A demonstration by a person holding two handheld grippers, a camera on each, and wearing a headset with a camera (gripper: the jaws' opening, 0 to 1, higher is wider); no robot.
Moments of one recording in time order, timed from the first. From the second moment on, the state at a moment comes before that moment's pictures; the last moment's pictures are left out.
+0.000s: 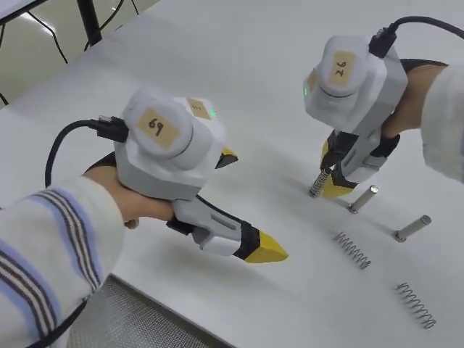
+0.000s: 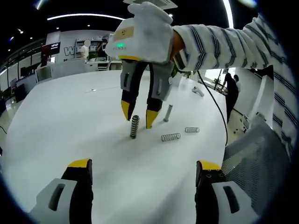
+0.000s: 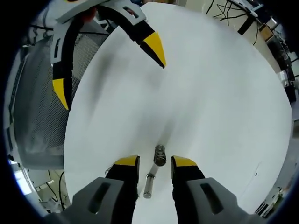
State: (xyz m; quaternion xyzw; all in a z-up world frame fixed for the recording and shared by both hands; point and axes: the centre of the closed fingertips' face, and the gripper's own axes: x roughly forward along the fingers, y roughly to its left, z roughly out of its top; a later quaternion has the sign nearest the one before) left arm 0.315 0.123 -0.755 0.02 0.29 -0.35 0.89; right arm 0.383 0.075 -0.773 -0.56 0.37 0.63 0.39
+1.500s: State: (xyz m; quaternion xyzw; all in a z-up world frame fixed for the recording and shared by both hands) left arm 0.298 0.114 -0.744 0.03 0.30 -0.39 0.87; right arm 0.337 0.006 -0.693 -0.31 0.34 0.63 0.63
